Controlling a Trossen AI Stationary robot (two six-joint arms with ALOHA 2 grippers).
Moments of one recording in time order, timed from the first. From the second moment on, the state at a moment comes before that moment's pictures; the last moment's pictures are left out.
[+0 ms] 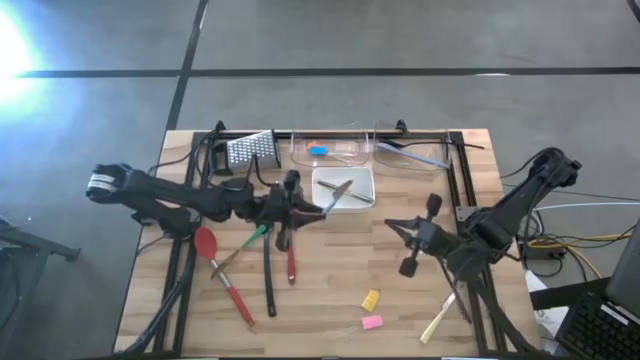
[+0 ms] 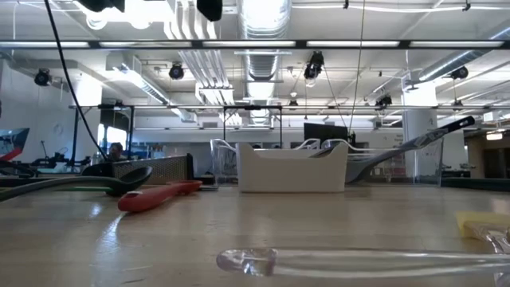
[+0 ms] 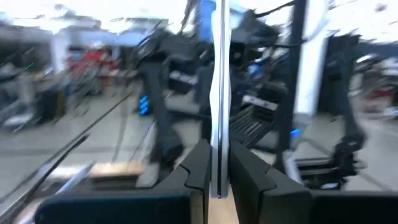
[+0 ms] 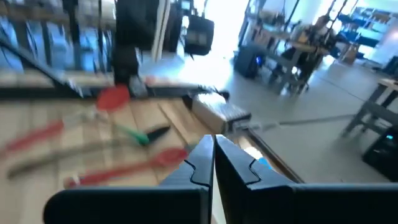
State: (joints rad) left arm -0.08 1.28 0.80 0.67 0.05 -0.02; right arm 0.70 1.17 1.01 -0.32 1.14 0.26
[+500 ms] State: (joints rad) left arm -0.08 1.49 0.91 0.81 0.17 0.03; right arm 0.59 1.16 0.98 0.14 0.94 0.00
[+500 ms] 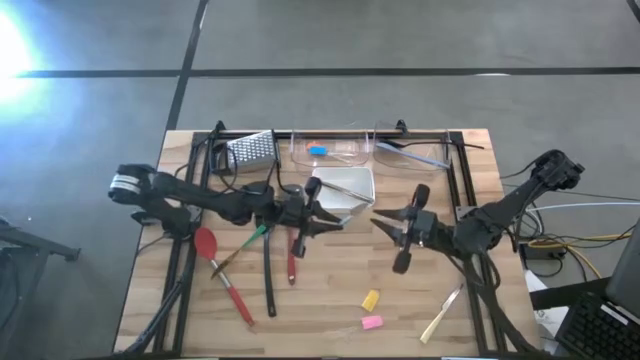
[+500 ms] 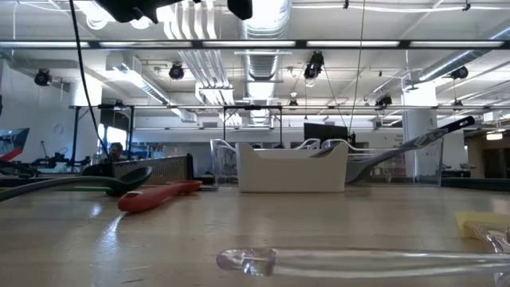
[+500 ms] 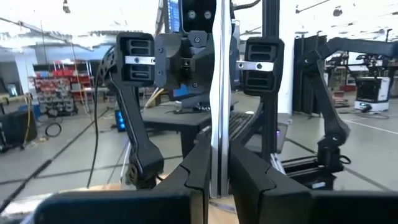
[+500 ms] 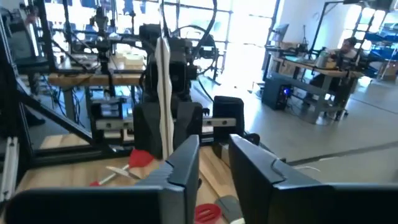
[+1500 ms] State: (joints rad) left arm -0.05 1.60 1.08 0.81 0.21 0.09; right arm 0.51 1.17 0.99 0.22 0.72 -0.05
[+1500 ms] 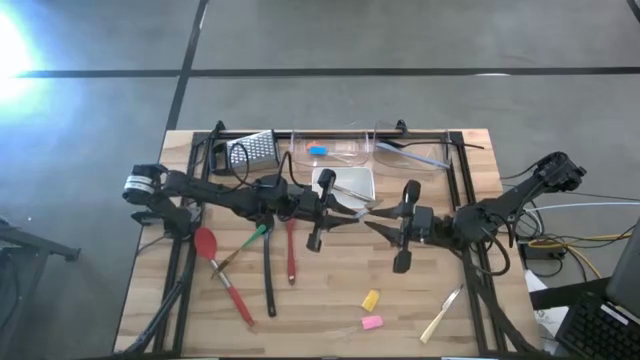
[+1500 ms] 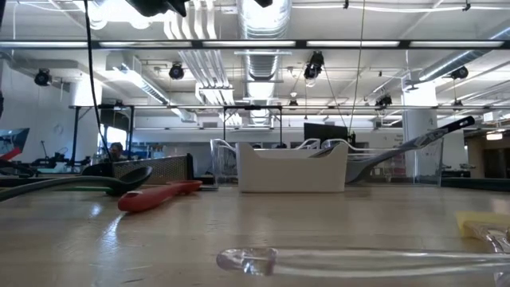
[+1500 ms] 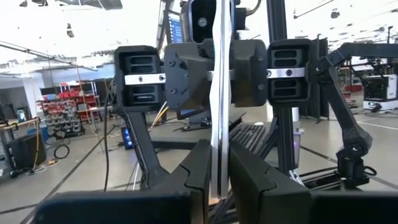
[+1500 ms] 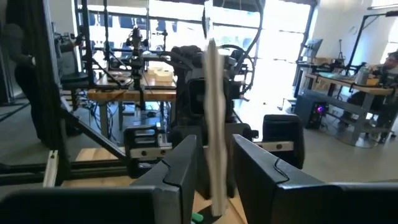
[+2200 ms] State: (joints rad) left arm -0.05 1.60 1.08 0.79 0.22 0.08; right arm 0.44 1.22 0.99 0.29 0.61 -0.11
